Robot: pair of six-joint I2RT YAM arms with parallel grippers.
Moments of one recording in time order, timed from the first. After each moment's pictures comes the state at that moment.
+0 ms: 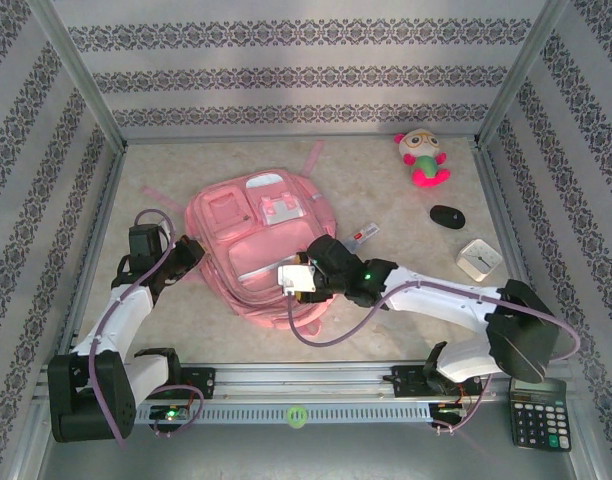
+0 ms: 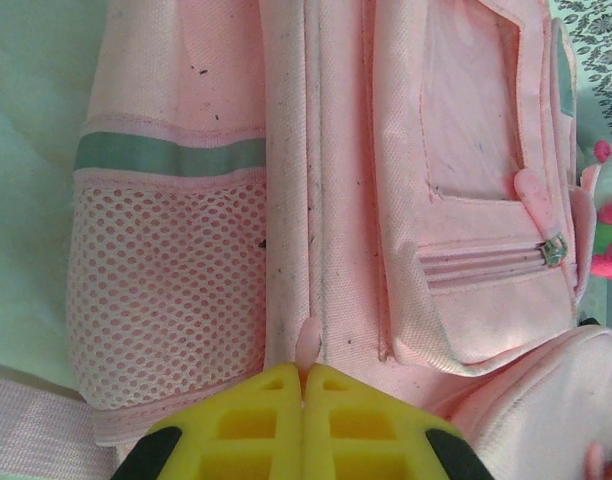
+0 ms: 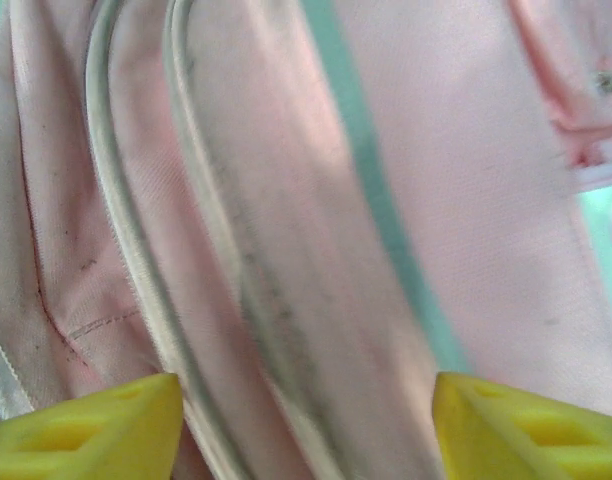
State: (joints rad) left arm 0.13 1.05 0.50 -0.19 0.45 -0.66; right arm 0.97 1.36 0.84 -0.25 -0.01 -0.74
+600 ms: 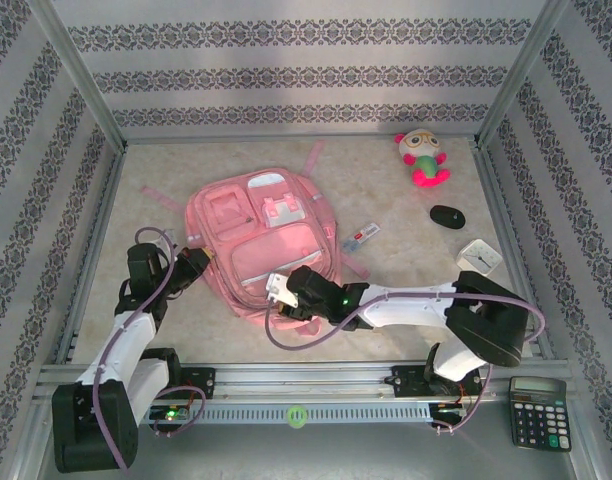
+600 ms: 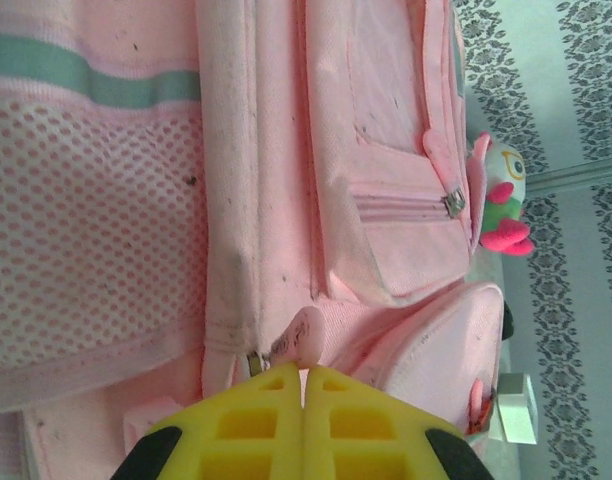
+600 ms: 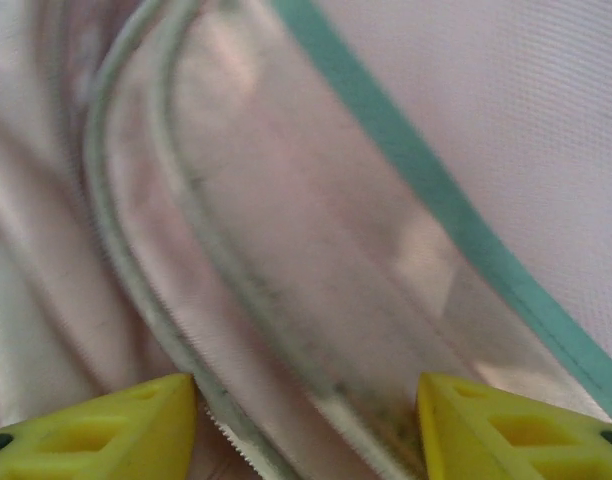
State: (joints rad) left arm 0.13 0.88 0.29 0.05 0.59 -0.77; right arm 1.10 1.55 0.75 0.03 0.18 -0.26
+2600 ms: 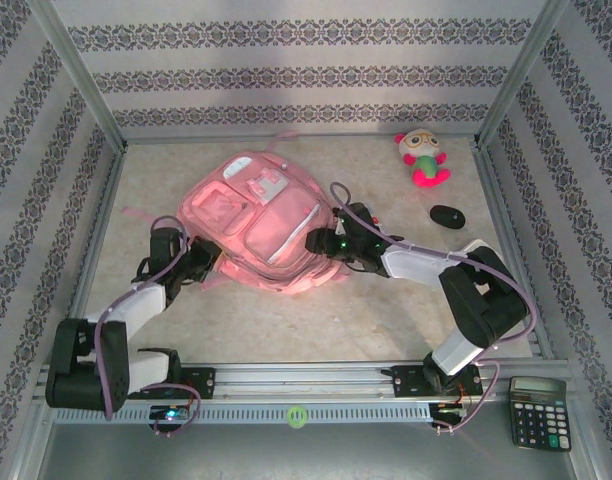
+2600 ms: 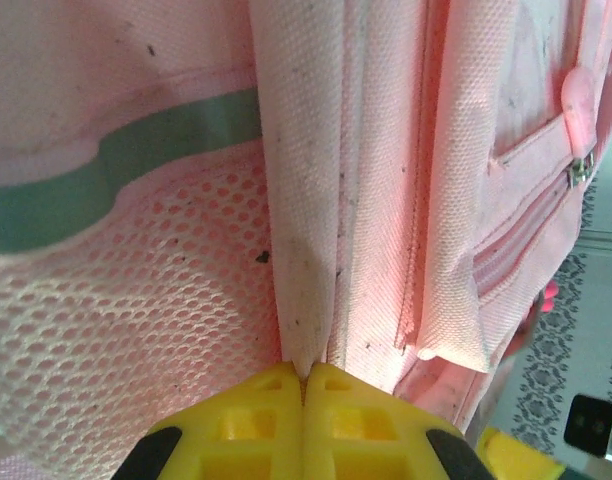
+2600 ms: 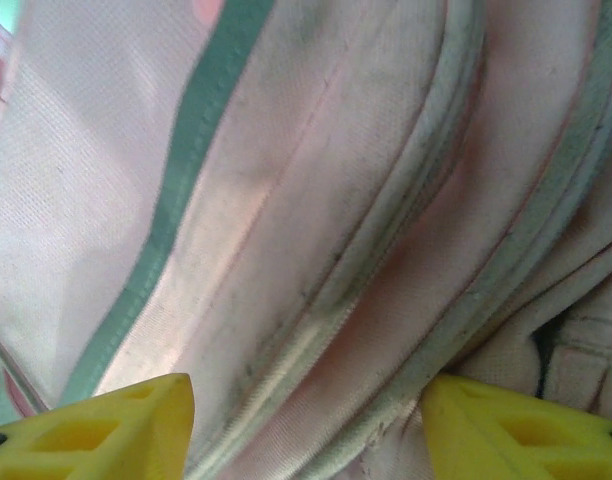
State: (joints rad) left arm -0.01 1.19 0.39 0.13 0.45 -1.07; right arm 0.57 1.61 0.82 0.06 -0.27 0.75
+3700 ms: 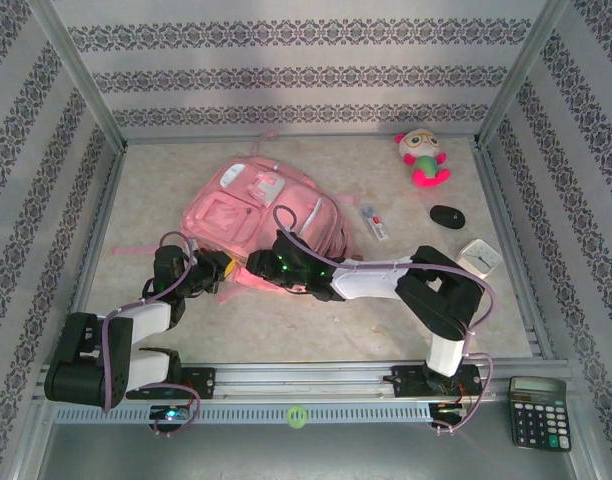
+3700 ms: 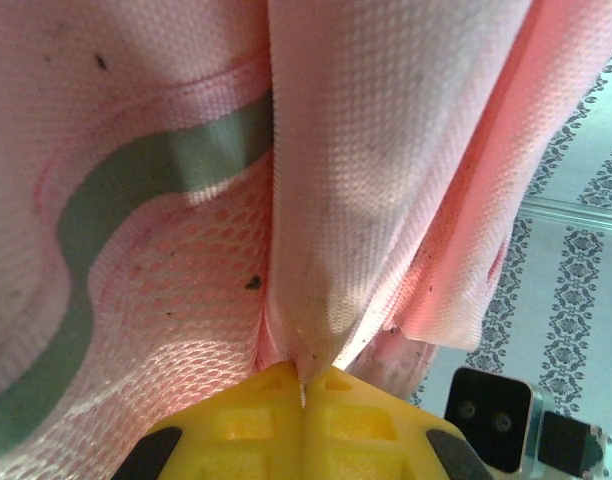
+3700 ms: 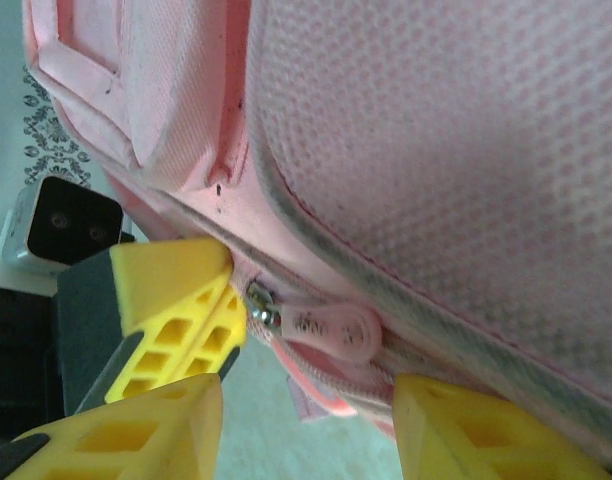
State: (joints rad) left arm -0.05 1.24 0.21 0.55 0.60 -1.32; right arm 0.96 1.82 0.97 0.27 -0.10 1.21
